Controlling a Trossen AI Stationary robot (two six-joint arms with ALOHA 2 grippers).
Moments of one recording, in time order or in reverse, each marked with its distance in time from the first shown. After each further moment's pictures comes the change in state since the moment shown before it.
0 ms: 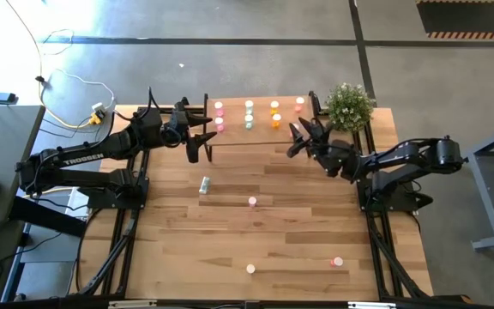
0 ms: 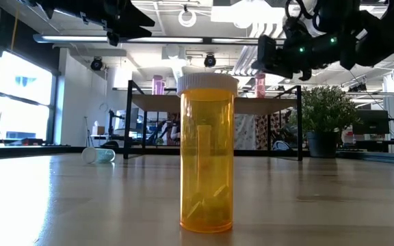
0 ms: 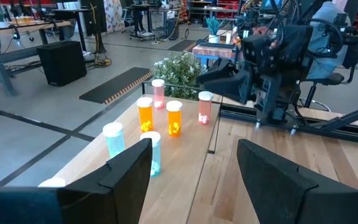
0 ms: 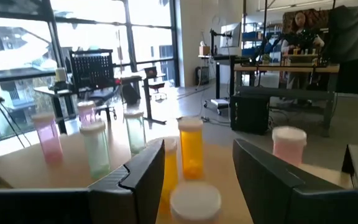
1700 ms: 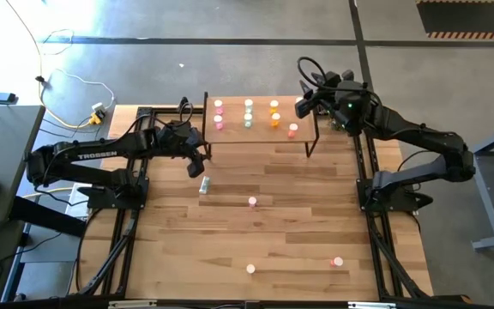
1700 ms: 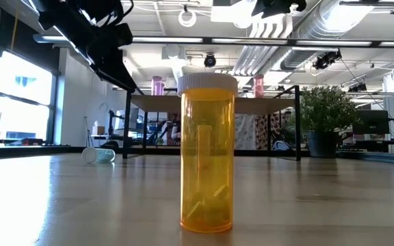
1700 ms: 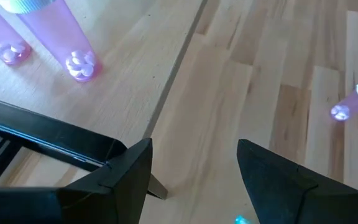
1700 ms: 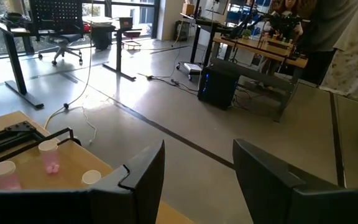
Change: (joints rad) left arm -0.034 0.151 -0.001 -0.433 -0.086 0.053; right arm -0.145 -0.152 0.870 -1.338 -0.055 -0.020
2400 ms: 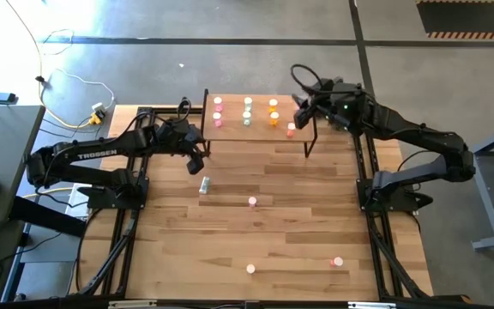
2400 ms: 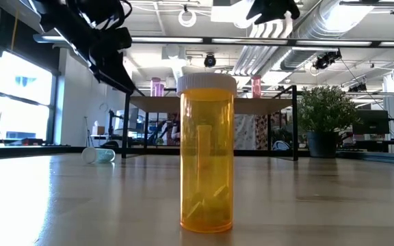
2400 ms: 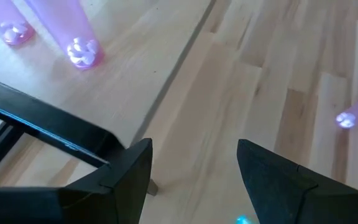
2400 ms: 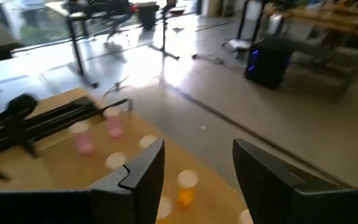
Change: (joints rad) left arm 0.042 -0.003 0.000 -0.010 0.031 -0.039; right arm 0.000 0.000 0.000 -0.116 -0.223 0.122
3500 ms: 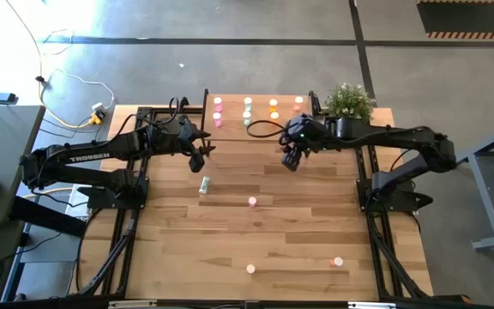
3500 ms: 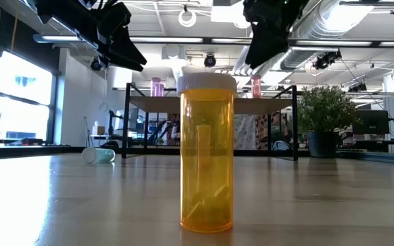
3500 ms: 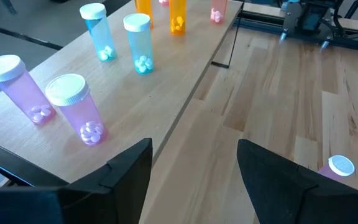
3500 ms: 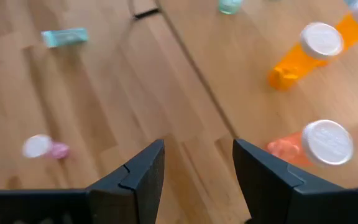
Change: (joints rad) left arm -0.061 -0.077 0.000 0.160 -0.055 -0.041; right arm 0.132 0.214 -0.002 -0.384 -0.239 0.091
